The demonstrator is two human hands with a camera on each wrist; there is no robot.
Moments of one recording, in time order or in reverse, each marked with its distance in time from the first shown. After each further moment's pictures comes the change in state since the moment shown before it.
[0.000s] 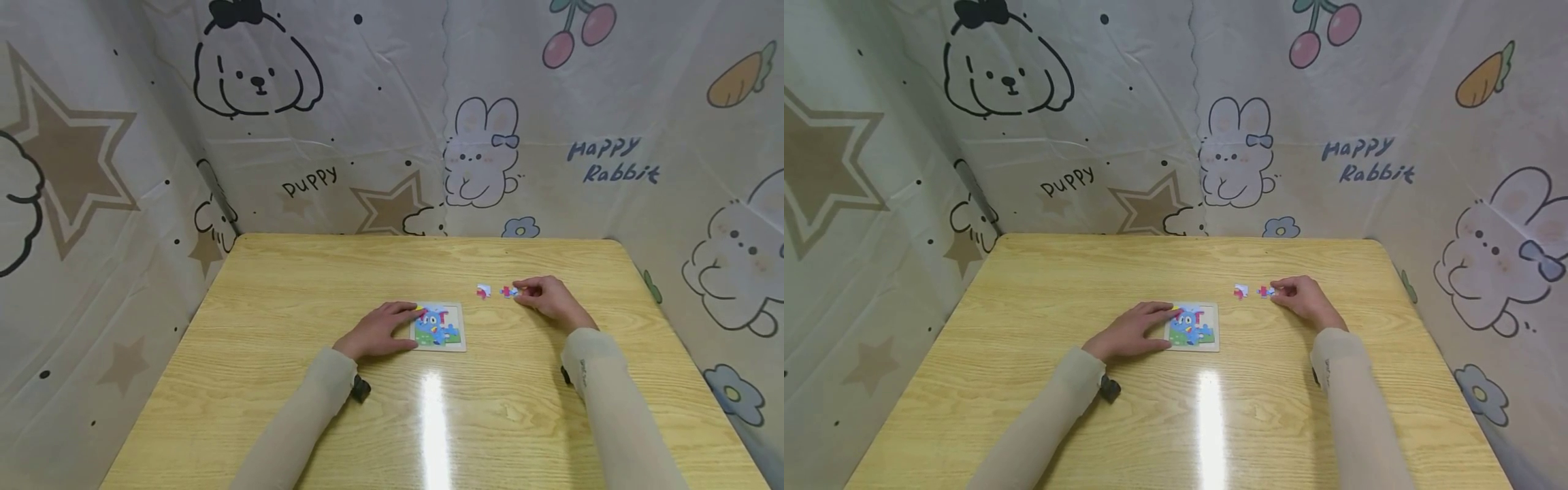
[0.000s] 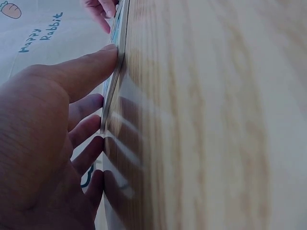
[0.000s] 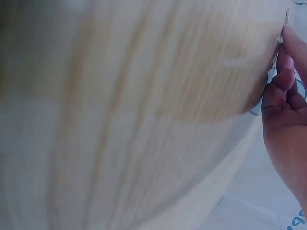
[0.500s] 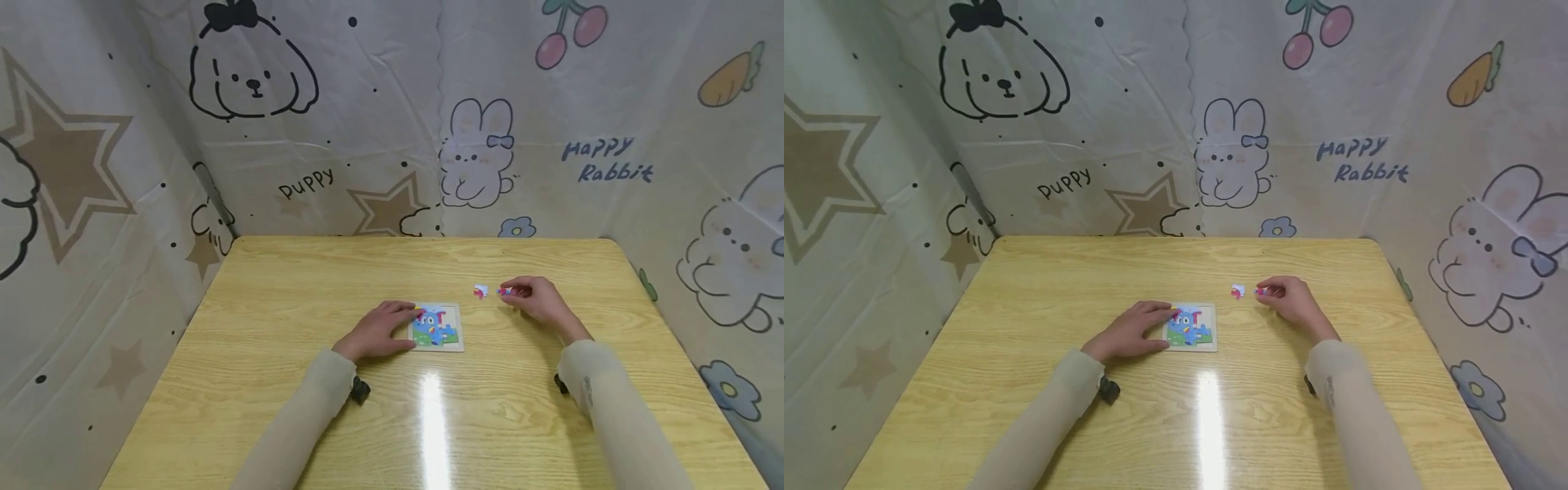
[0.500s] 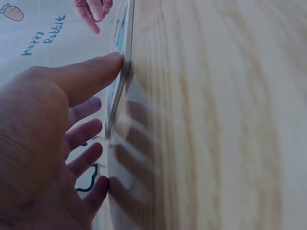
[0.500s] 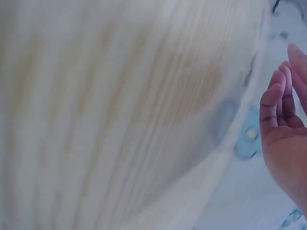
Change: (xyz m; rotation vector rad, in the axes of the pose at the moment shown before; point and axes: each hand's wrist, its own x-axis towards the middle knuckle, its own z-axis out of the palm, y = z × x) left_hand 0.004 0.002 0.001 -0.010 0.022 0.004; right_hand -0.018 -0.033 0.010 0.066 0.069 -0.048
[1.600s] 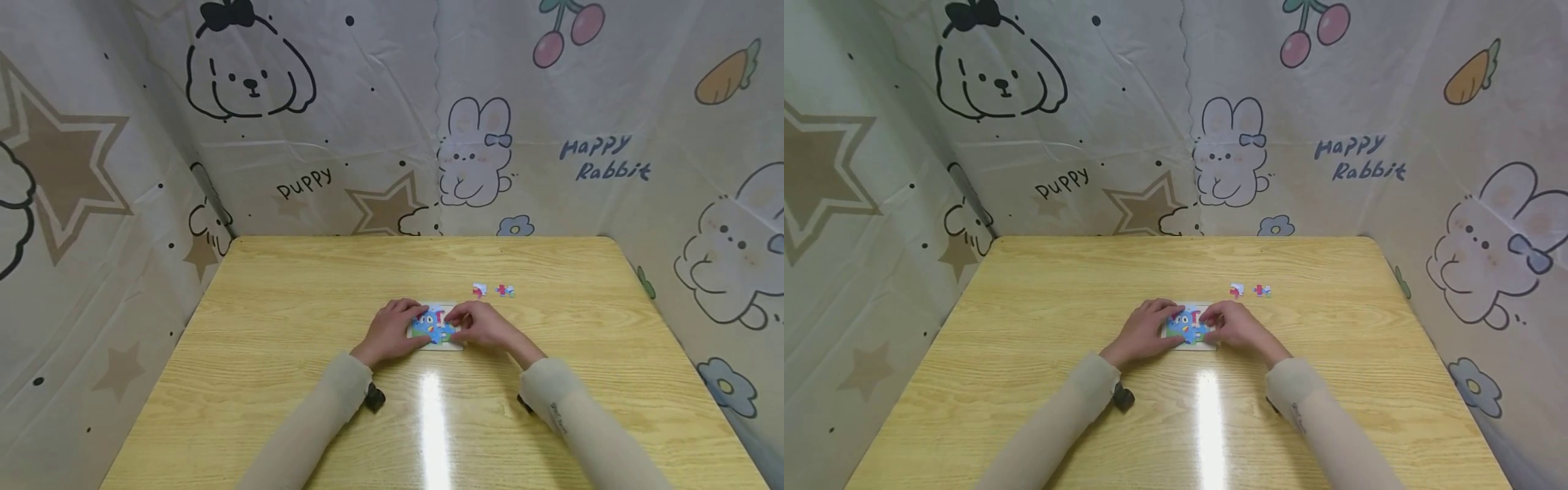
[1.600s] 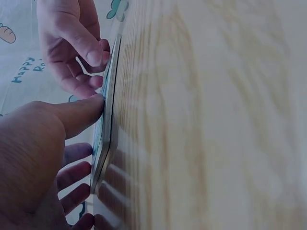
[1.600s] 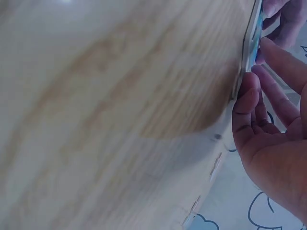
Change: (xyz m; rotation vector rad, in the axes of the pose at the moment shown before) left_hand 0.016 0.028 0.017 0.011 0.159 -0.102; right_hand -0.013 -0.076 0.074 0.025 -0.275 -0.121
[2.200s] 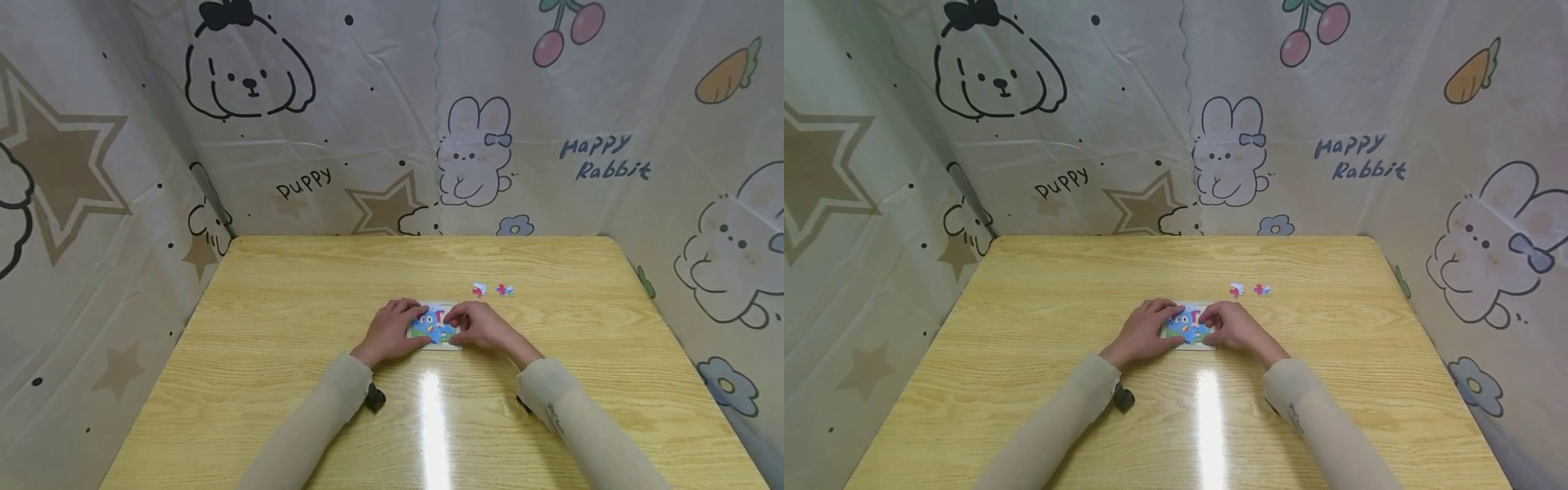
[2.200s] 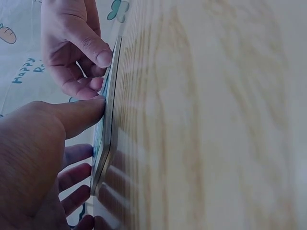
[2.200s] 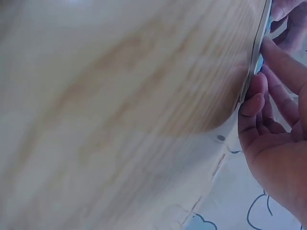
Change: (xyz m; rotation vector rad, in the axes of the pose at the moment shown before) left_hand -0.001 0.002 0.001 0.005 0.002 -0.013; right_hand 0.004 0.001 0.004 -0.029 -0.001 0.015
